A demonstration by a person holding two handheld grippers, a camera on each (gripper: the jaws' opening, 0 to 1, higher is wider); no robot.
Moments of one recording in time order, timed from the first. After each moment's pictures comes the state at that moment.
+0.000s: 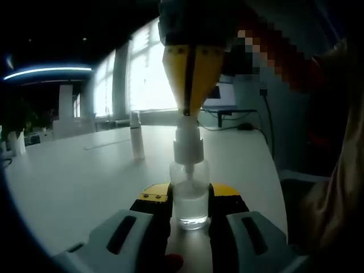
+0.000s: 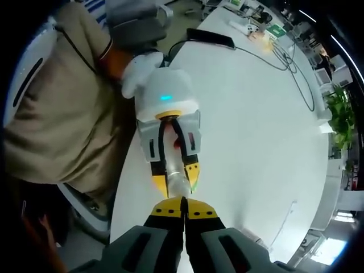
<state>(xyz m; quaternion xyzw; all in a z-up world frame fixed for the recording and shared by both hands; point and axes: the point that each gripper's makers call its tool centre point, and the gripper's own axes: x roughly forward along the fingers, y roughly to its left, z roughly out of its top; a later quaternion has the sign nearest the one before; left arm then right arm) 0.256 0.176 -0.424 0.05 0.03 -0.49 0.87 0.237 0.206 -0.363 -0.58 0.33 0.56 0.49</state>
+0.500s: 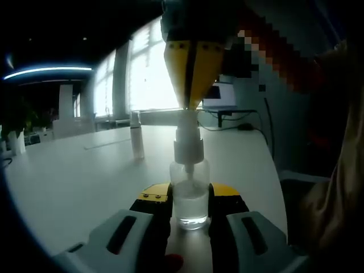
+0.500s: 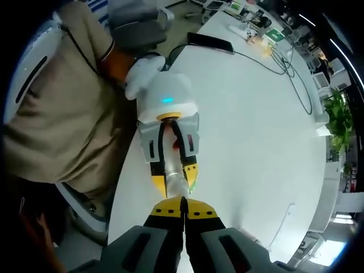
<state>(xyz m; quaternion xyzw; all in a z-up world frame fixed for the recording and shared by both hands) 0.255 0.175 -0.424 0.05 0.03 -0.49 0.87 0.239 0.207 -0.359 -0.57 0.31 0.57 0.50</state>
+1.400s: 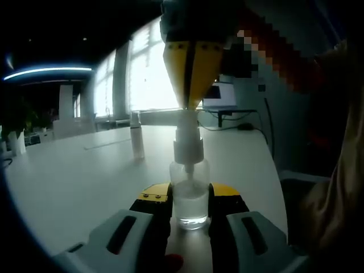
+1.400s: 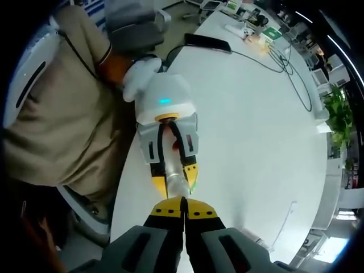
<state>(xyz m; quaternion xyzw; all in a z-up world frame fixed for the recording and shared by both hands) 0.256 0.175 -0.424 0.05 0.03 -0.49 0.87 0.241 0.207 -0.359 -0.56 0.32 0.57 0.50</state>
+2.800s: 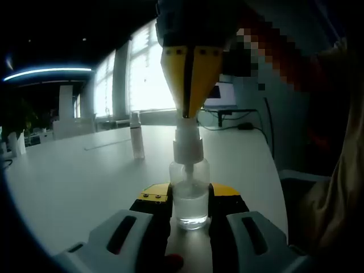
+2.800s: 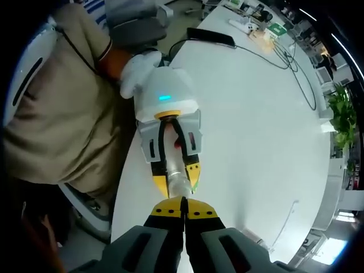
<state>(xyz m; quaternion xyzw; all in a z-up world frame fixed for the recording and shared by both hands) 0.256 0.176 -0.424 0.05 0.03 -0.49 0.87 0.237 0.206 -0.367 -0.58 0.33 0.57 0.49</state>
